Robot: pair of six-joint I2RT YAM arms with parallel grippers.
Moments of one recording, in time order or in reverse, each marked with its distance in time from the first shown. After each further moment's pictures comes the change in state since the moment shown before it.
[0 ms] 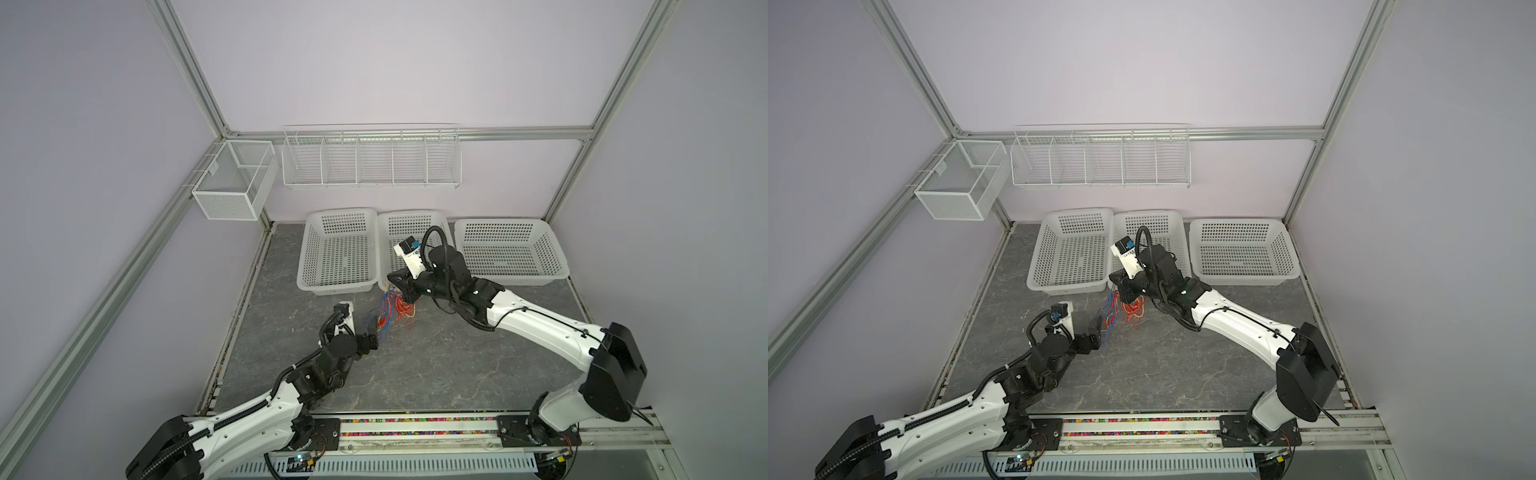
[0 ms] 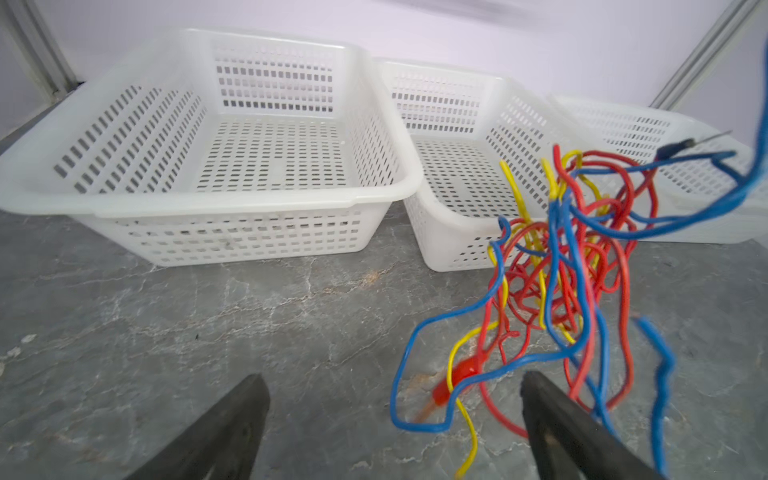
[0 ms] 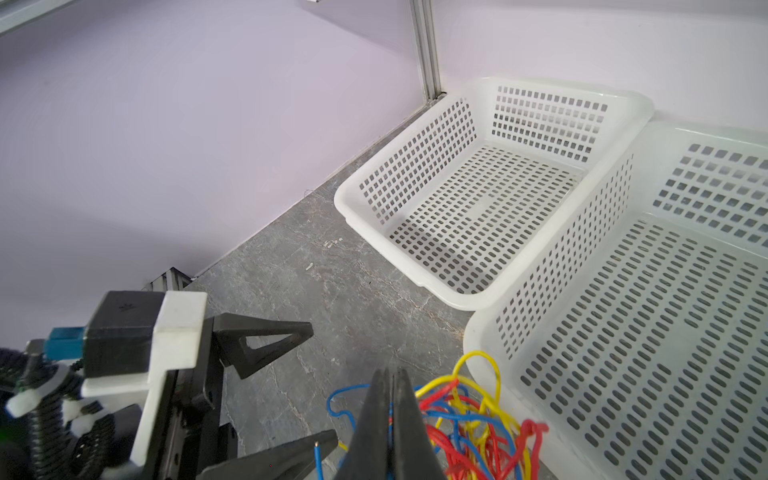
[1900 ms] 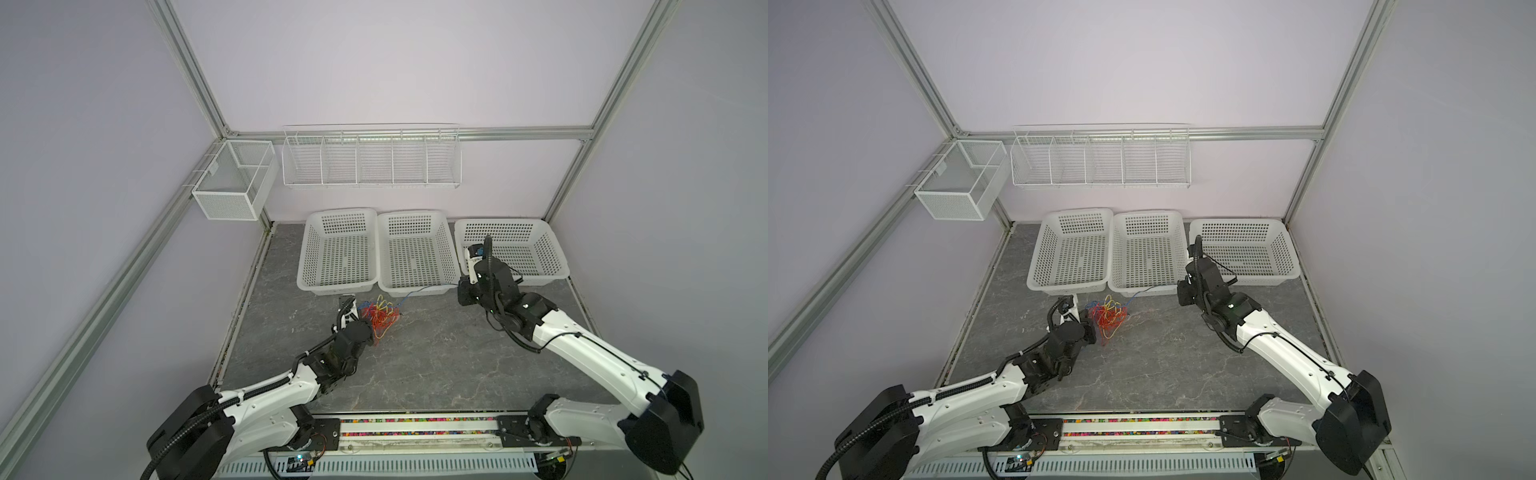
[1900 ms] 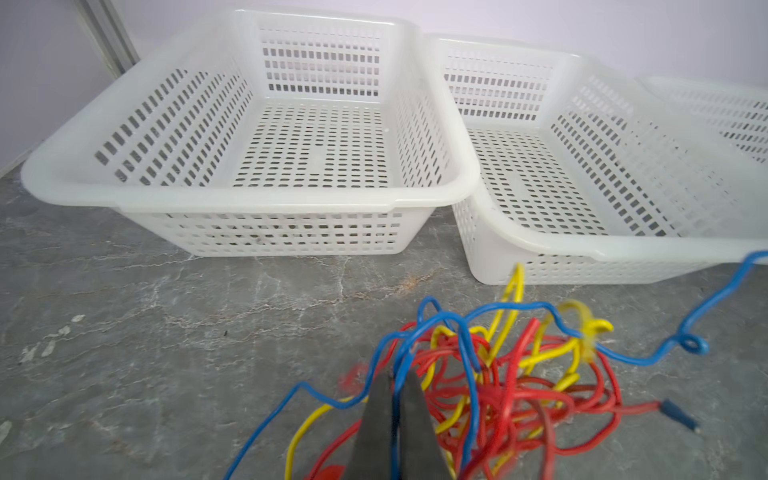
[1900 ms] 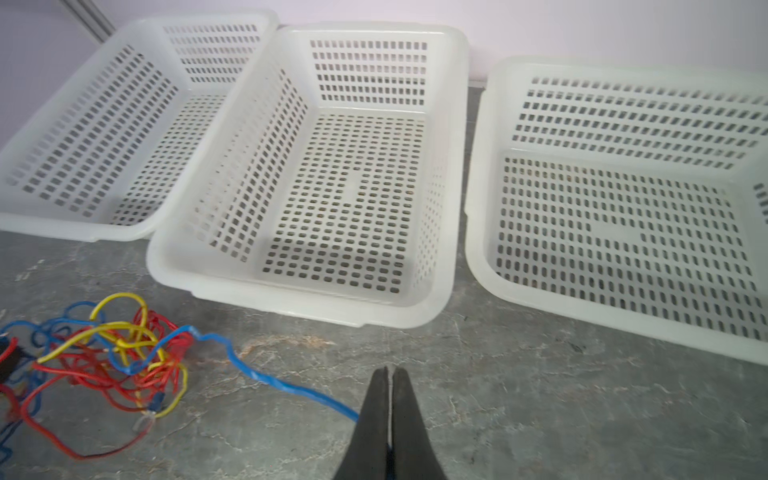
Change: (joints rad) left arm 0.050 0.227 0.101 -0.025 -0.124 -0.081; right arm -0.215 -0.327 -0.255 -0.326 0.502 0.099
